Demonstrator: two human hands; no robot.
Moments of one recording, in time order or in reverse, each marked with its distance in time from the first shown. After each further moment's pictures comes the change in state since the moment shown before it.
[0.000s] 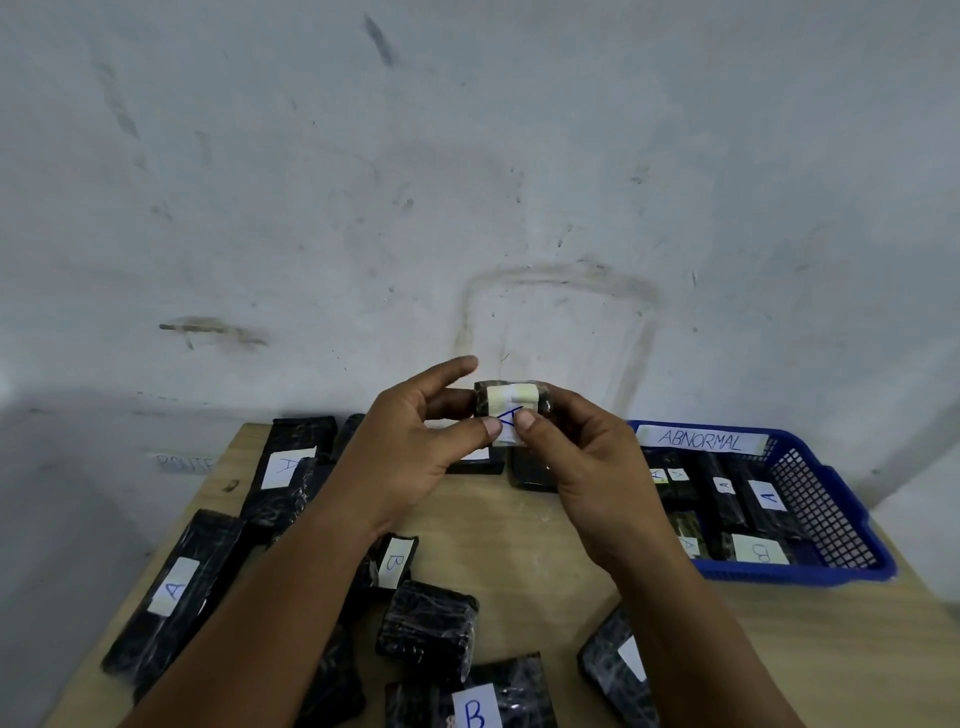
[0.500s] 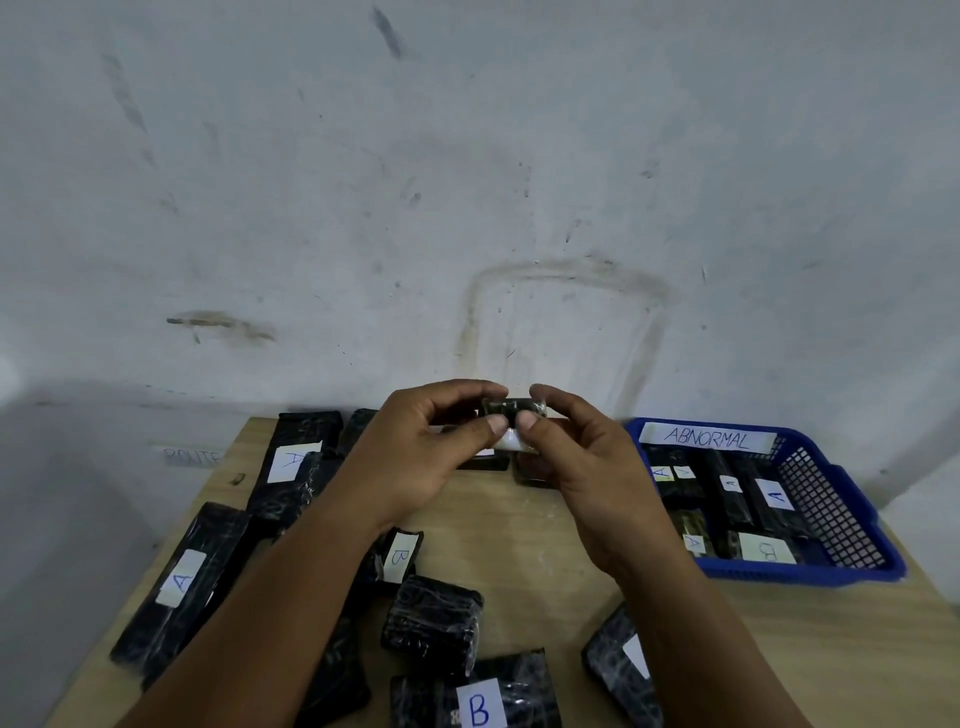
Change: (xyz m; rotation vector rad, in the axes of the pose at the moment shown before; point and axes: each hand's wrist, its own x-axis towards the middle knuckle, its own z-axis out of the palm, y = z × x) left_hand -0.003 -0.001 -0.002 0.042 -0.035 0.038; right_hand 0.002 0.009 0.003 0.008 0.057 0.167
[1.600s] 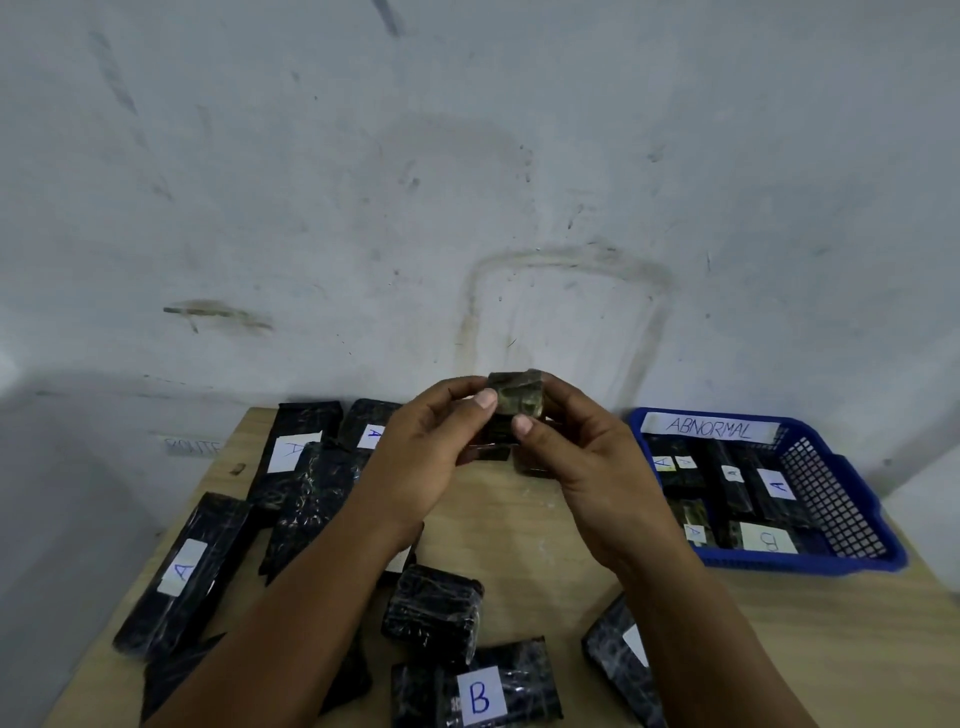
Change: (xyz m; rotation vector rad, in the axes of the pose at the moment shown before) left_hand -0.004 -0.016 0.020 -0.308 0.091 -0.124; right_hand -0.003 0.003 -0.004 0.017 -0.118 -0.092
